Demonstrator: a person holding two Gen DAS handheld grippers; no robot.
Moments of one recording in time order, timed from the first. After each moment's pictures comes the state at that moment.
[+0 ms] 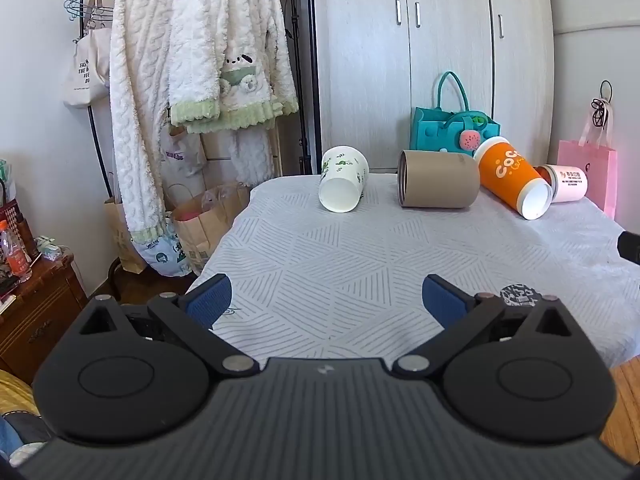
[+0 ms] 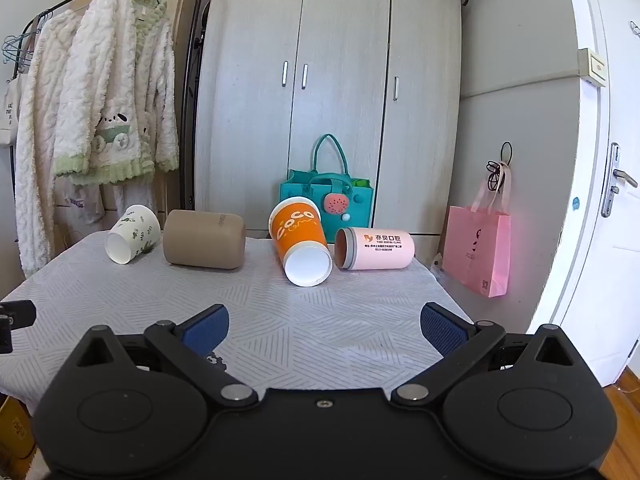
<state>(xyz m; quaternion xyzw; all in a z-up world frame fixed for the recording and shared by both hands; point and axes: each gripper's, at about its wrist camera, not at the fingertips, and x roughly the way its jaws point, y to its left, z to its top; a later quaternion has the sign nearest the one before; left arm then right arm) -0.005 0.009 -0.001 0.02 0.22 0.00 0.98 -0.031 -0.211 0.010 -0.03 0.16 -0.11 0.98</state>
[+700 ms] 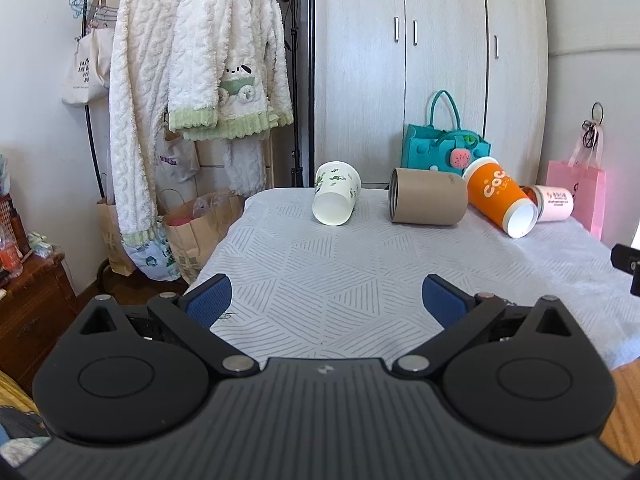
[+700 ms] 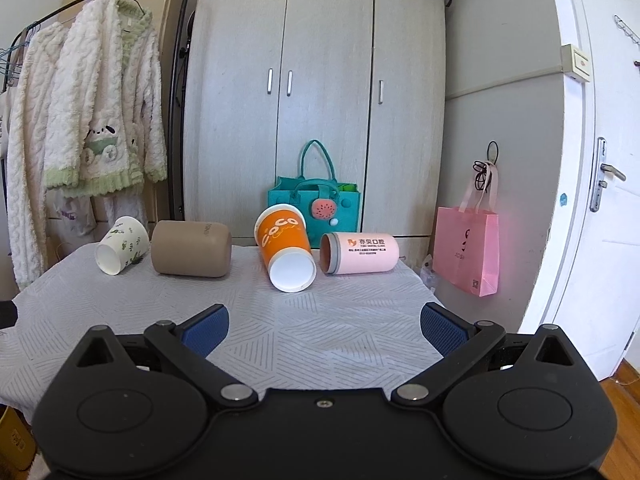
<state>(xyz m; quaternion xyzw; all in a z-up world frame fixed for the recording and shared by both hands) -0.018 0.013 0.001 -0.01 0.20 -0.02 0.98 -0.040 -0.224 0.010 -0.02 0.15 -0.12 0.98</state>
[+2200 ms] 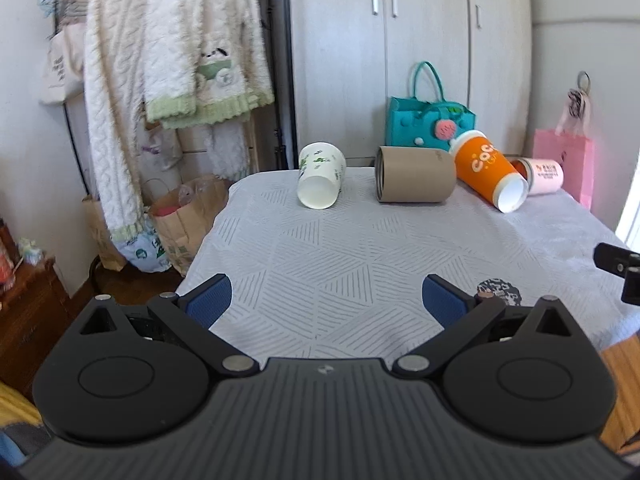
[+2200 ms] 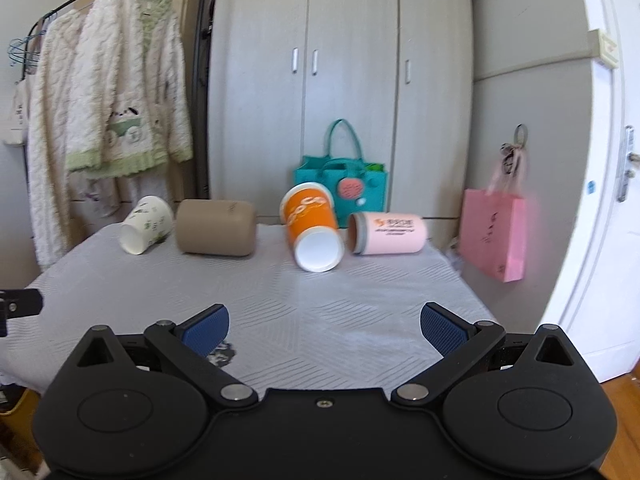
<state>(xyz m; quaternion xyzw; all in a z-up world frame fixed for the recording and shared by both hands) -0.002 0.014 0.017 0.03 0.24 -0.05 0.97 -0.032 -0.224 0.013 -0.01 0.20 -0.07 0.98</state>
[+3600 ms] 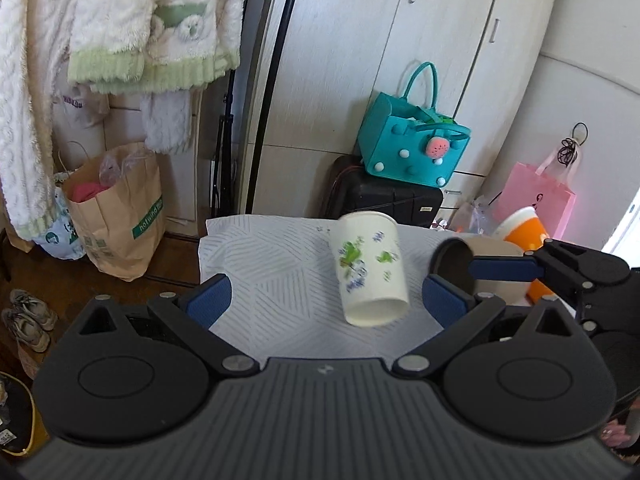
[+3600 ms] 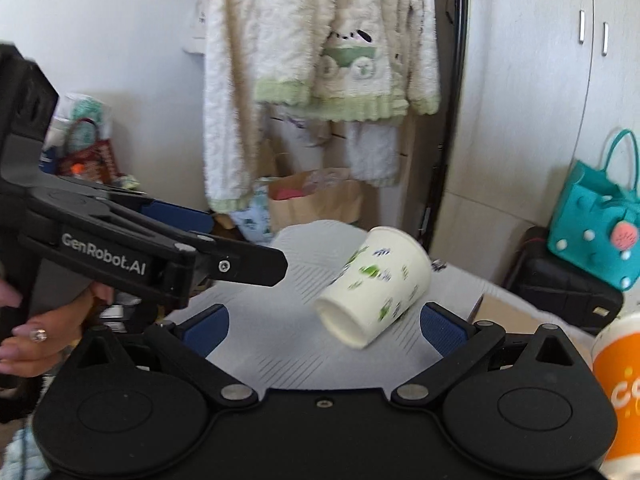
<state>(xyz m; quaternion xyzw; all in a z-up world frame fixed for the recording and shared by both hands) 0.249 0.118 0.026 -0.08 0.31 -0.17 0.93 0.210 -0.052 0.038 -0.10 0.30 0.25 0.91</state>
